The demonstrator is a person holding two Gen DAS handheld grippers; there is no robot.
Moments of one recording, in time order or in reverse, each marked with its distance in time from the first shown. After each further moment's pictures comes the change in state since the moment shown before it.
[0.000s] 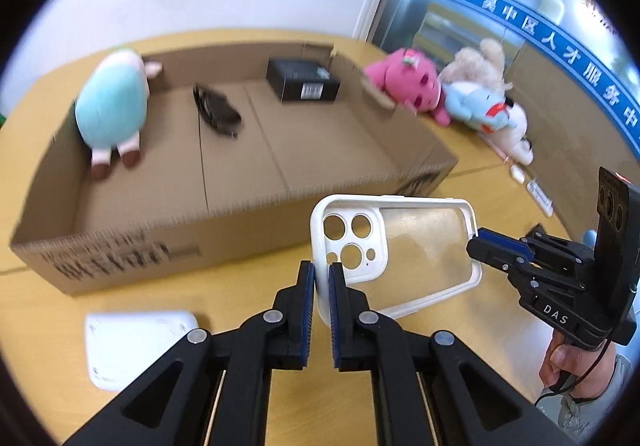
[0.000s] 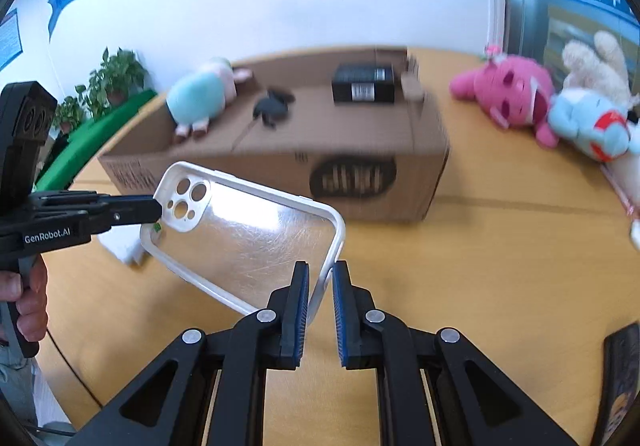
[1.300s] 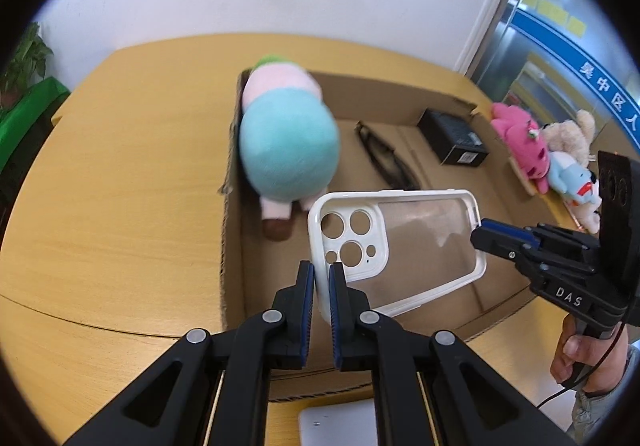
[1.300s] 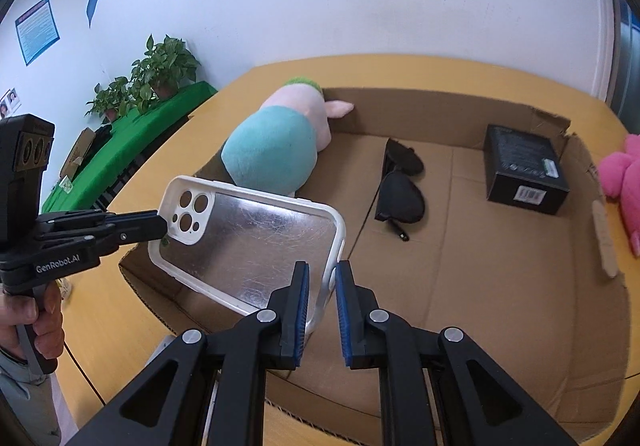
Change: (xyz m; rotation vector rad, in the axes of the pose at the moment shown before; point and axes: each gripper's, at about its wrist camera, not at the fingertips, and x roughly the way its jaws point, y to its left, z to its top) left arm -0.016 0.177 0.058 -0.163 0.019 0.180; right arm 0.151 0.107 0.145 -0.075 0.105 0.225
